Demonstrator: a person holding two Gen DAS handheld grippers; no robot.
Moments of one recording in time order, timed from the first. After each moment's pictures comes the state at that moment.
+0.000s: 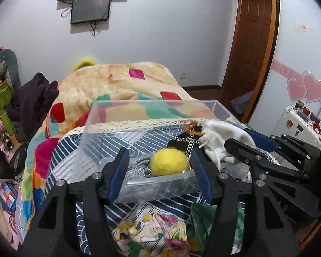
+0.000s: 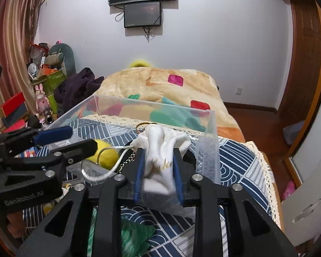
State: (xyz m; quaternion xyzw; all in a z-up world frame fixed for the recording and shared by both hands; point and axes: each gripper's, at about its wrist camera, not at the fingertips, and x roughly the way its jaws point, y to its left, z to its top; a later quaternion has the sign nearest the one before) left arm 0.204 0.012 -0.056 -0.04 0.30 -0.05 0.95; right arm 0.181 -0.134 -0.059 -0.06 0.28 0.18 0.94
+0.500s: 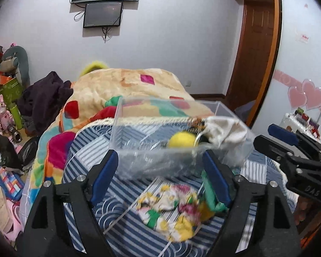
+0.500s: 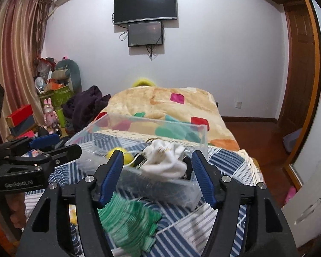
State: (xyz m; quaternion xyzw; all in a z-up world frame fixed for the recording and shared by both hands) left arm 0.148 0.036 -0.059 -0.05 0.29 -0.02 0.96; right arm 0.143 -0.142 -0.043 -0.03 0.24 0.20 0.95
